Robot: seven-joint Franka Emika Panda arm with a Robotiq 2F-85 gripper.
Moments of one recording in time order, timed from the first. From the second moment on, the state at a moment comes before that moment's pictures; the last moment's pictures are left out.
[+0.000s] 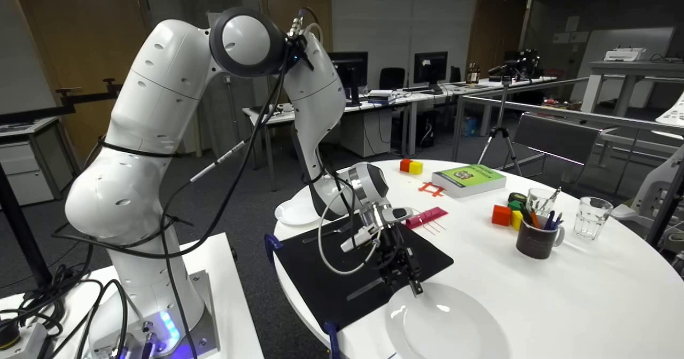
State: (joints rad) arm -0.07 0.57 -0.09 -2.15 -1.24 2.32 0.87
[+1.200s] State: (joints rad) arm -0.05 0.45 -0.08 -2.12 -1.14 2.24 0.68
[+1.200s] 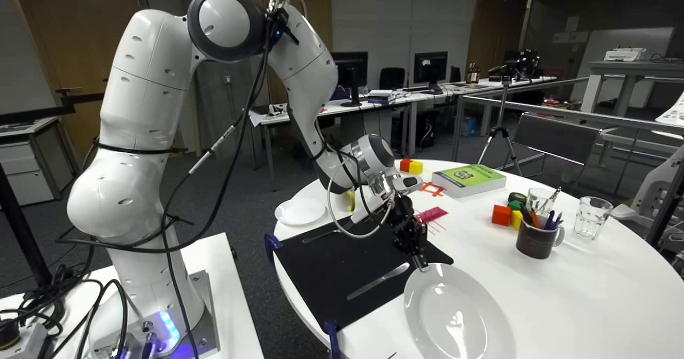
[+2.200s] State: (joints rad) arm 0.08 0.37 -0.01 -2.12 -1.14 2.13 0.69
